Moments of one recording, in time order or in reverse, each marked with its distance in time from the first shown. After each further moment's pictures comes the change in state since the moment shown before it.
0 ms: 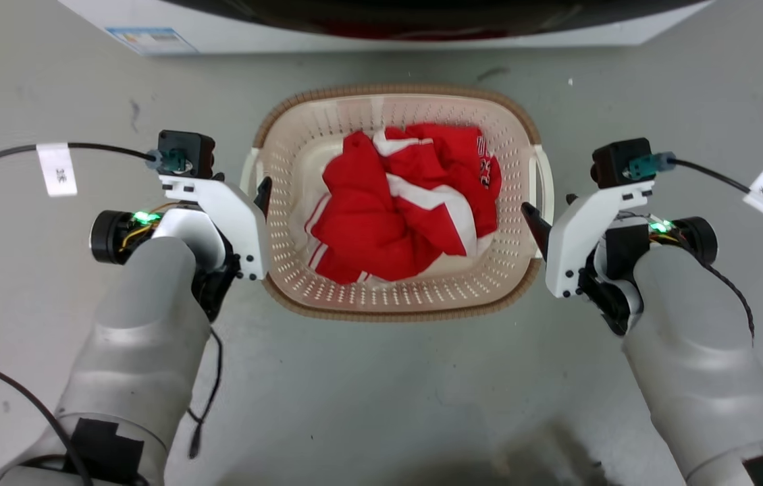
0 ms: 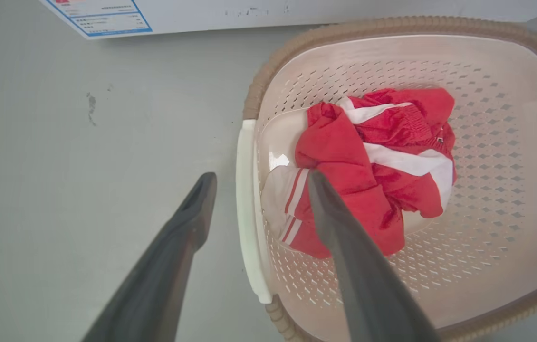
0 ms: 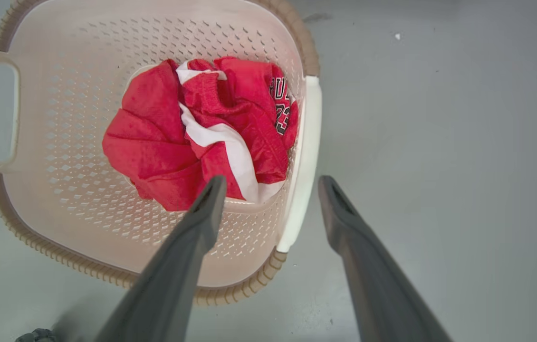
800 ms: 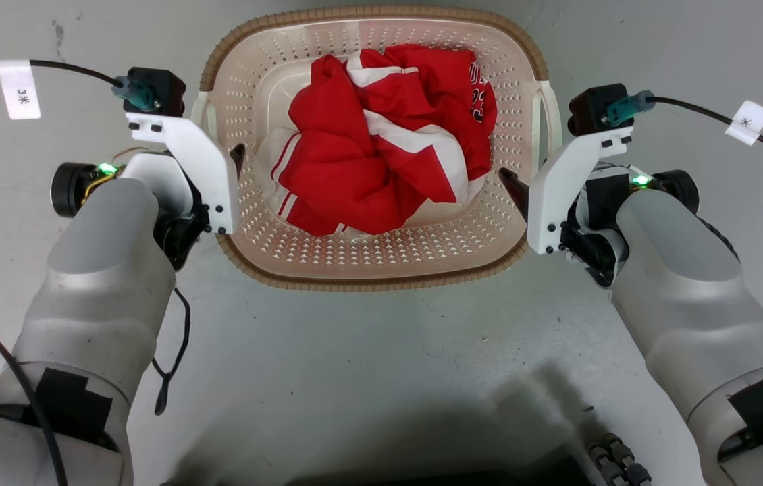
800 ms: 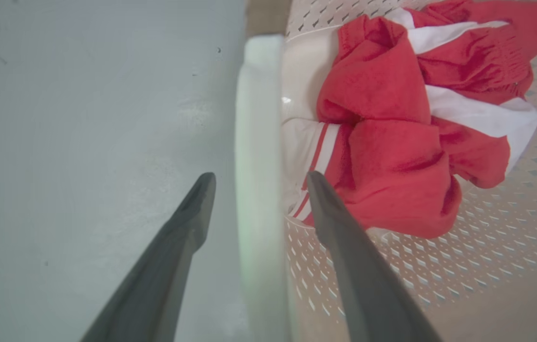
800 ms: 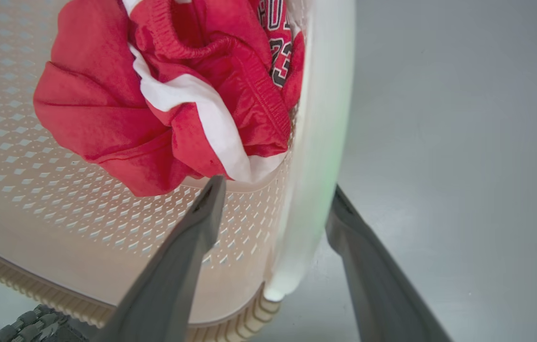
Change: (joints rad) left arm -0.158 0.086 -0.221 0.062 -0.221 0.000 0.157; right arm -0.247 0.000 0.260 0.277 0.266 0.000 -0.028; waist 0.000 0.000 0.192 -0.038
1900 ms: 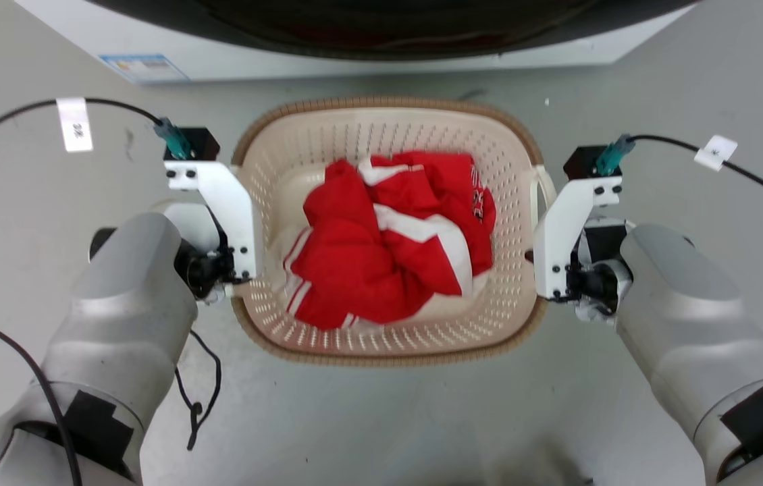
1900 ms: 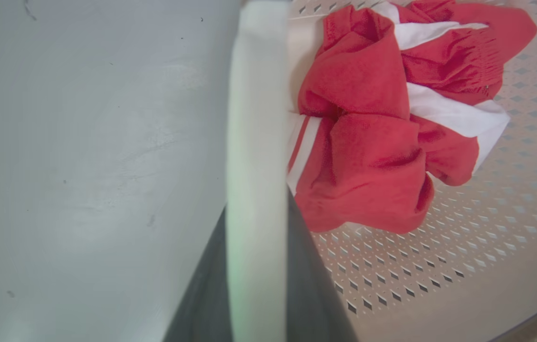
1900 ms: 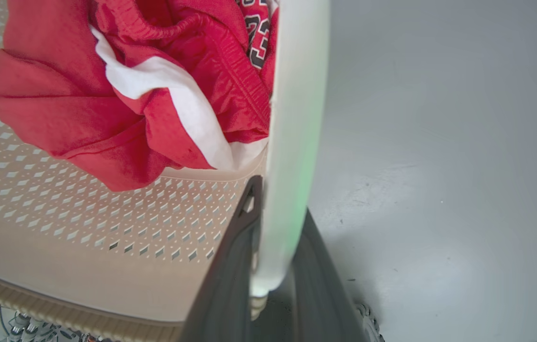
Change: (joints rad) left arm 0.044 -0.015 -0.180 0.005 -0.281 0.005 0.271; right arm 0.009 -0.013 0.206 0.109 0.270 -0.004 0.244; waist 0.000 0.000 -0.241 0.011
